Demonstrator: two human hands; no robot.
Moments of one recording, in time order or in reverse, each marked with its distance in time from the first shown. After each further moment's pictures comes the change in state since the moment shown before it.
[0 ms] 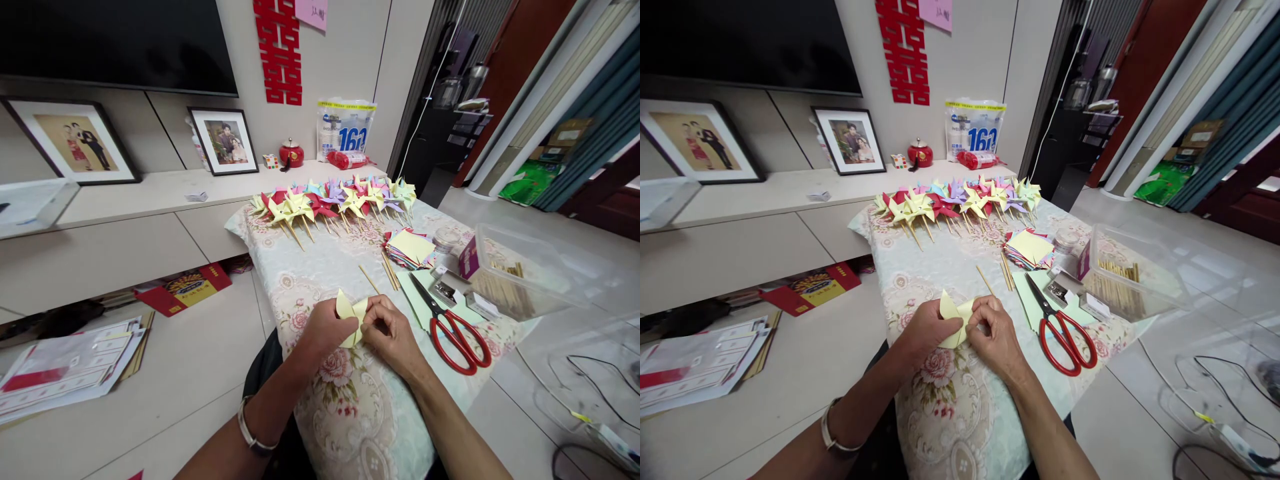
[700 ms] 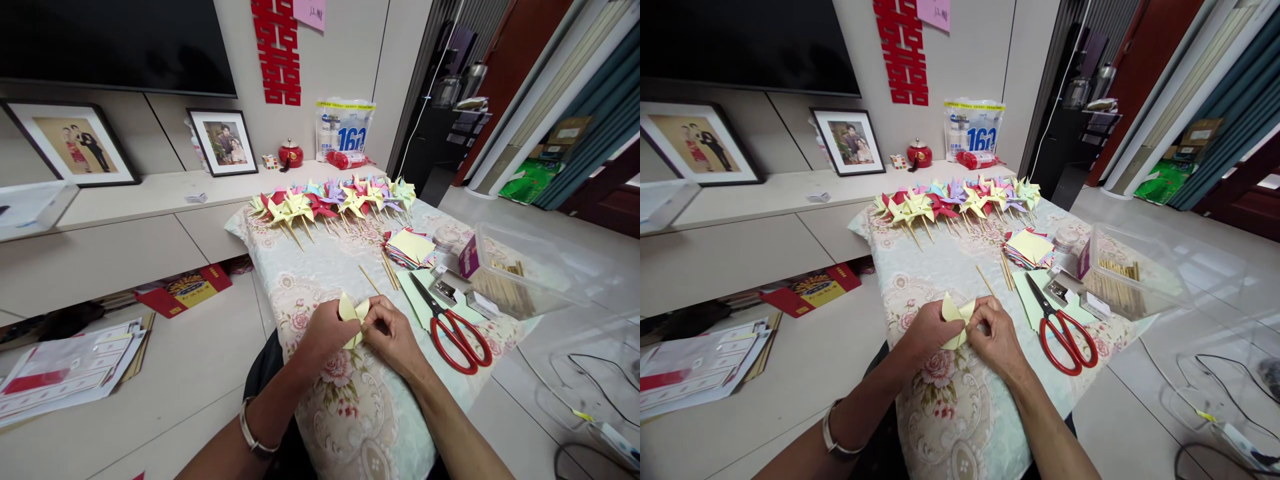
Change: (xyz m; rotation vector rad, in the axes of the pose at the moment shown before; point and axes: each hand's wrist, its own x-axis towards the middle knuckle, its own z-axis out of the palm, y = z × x) left_hand 0.001 -0.001 0.001 0.073 -0.004 0.028; right_hand 0.000 -0.001 -0.001 -0.004 -0.010 0.022
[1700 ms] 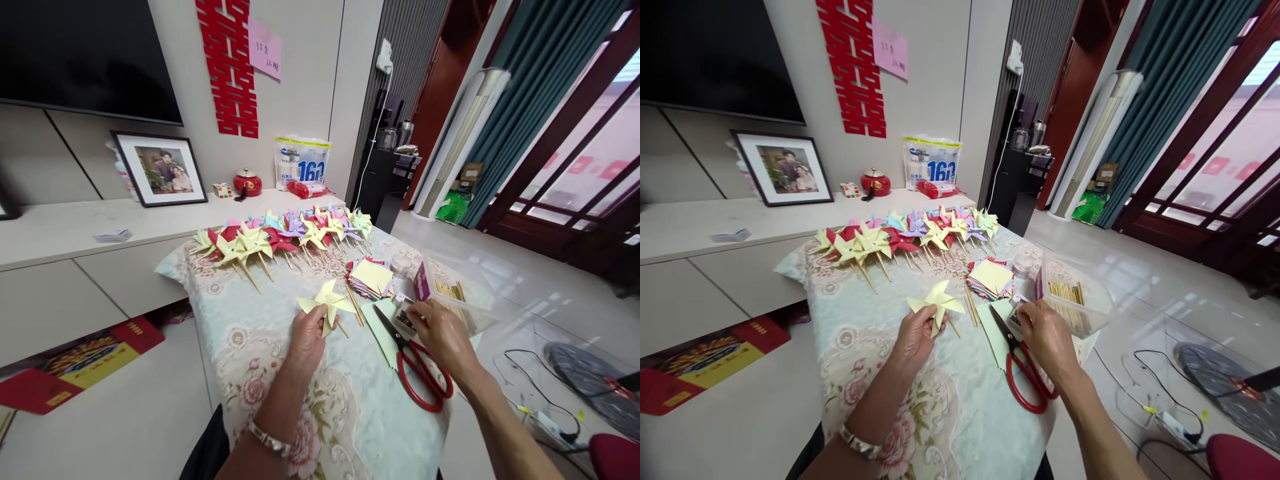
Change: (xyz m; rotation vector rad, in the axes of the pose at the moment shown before) left_hand 0.088 0.024 0.036 -0.969 0.132 -0.059; right_hand 0.019 -0.004 -0.140 -1.030 0.232 0.220
